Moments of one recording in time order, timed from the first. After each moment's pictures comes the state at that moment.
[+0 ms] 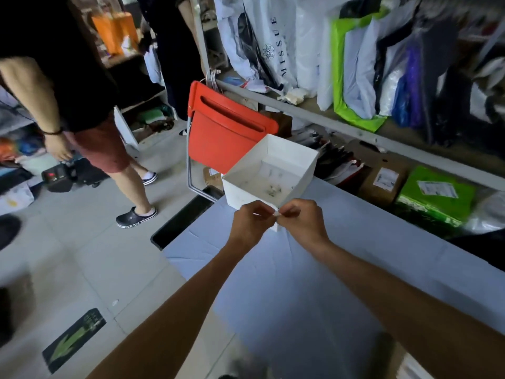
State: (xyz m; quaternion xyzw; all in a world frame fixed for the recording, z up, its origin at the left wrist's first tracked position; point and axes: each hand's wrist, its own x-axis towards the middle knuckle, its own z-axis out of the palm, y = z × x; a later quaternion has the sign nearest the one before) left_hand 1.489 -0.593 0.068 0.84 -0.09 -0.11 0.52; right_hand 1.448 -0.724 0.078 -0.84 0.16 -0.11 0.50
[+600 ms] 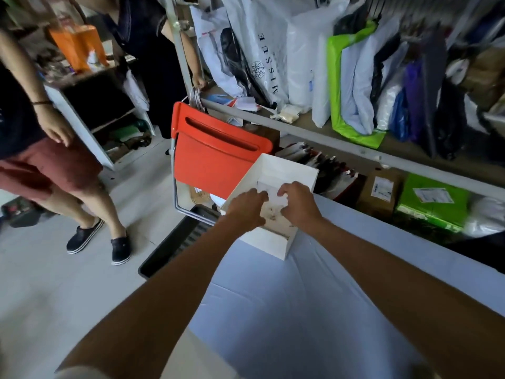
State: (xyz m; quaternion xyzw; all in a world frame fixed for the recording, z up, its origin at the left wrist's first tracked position) left_hand 1.632 -0.597 0.099 0.94 -0.33 -0.09 0.09; right_hand 1.576 -0.730 0.098 -0.95 0.13 -0.06 0.29
